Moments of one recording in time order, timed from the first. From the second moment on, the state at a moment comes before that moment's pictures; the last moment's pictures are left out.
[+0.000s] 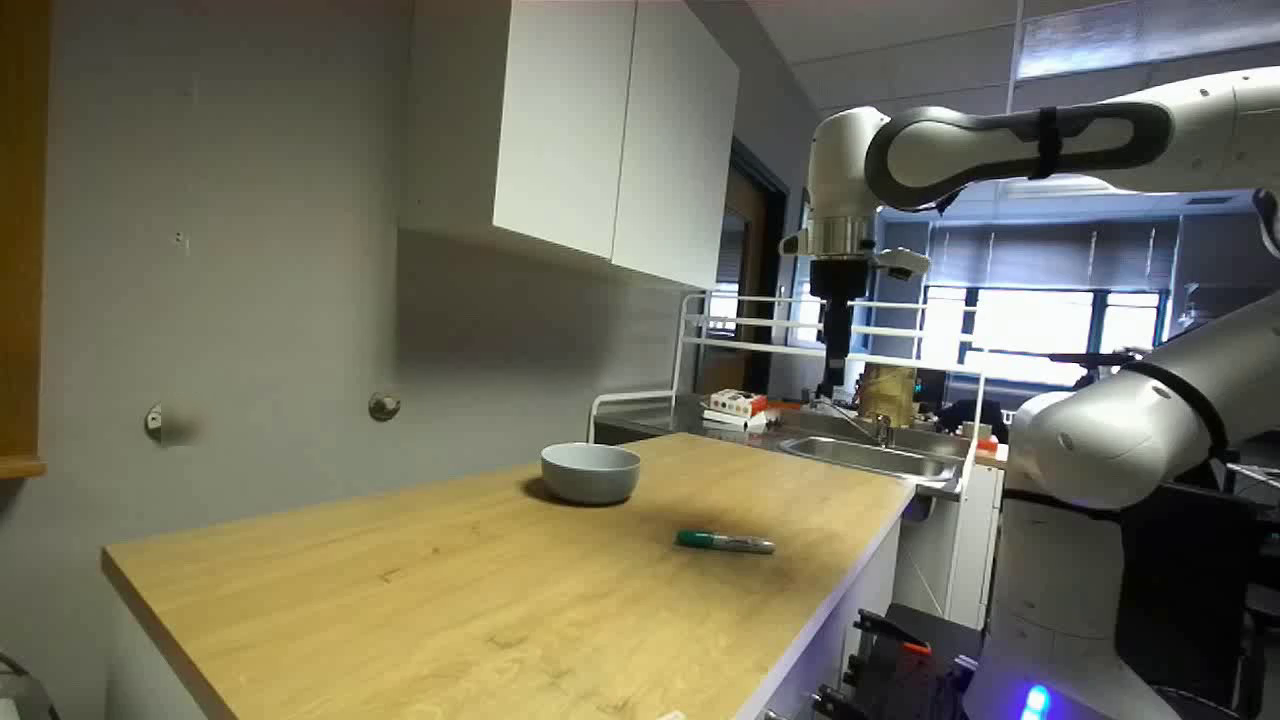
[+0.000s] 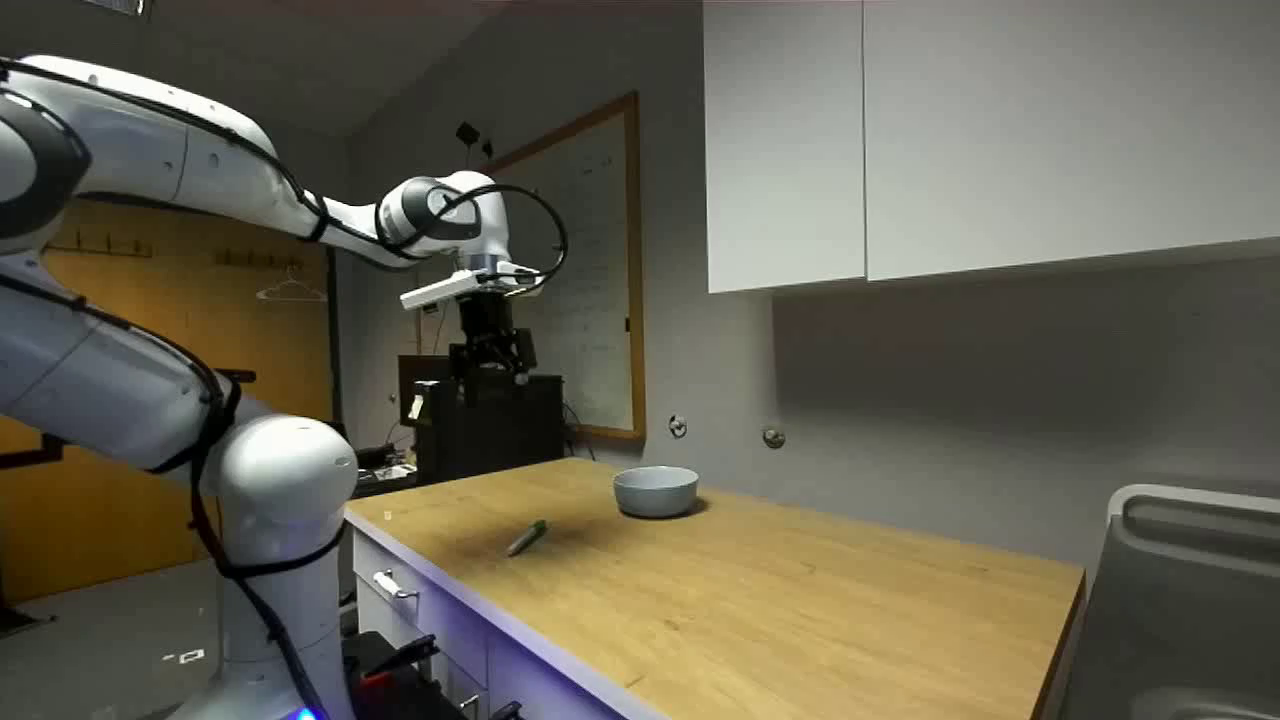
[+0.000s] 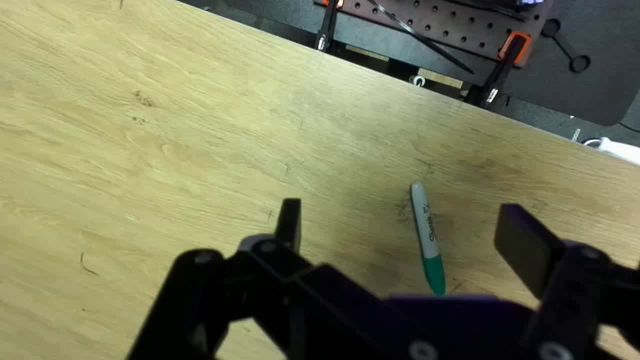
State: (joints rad) arm 0.06 -0.92 0.05 -2.56 -0.14 1.61 -0.18
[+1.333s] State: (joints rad) arm 0.07 -0.76 0.05 -2.56 -0.14 1.74 -0.17
